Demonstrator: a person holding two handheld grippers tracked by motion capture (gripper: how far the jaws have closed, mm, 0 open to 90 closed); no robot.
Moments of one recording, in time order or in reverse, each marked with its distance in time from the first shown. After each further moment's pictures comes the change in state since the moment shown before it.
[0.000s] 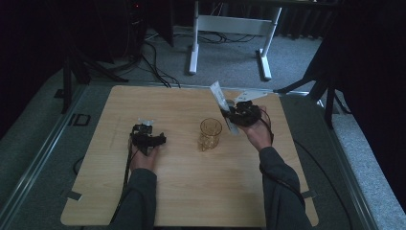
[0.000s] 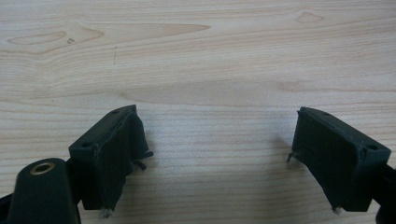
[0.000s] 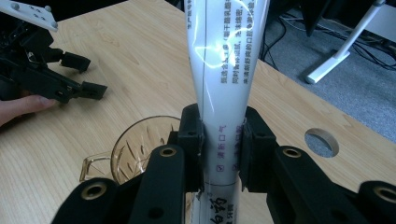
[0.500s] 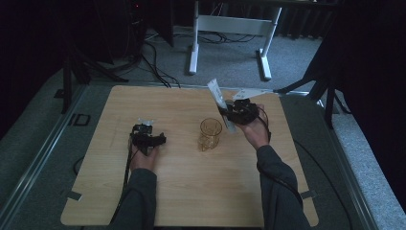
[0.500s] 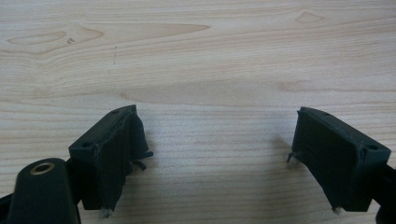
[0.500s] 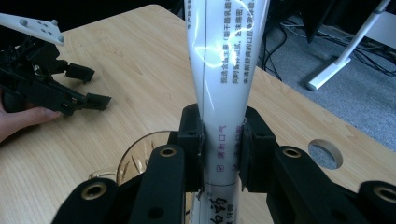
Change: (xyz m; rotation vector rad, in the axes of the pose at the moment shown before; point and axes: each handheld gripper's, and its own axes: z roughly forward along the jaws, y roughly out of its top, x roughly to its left) left arm 0.000 0.000 0.000 0.000 0.000 0.000; right arm 0.004 0.009 0.003 -0.024 0.006 0.004
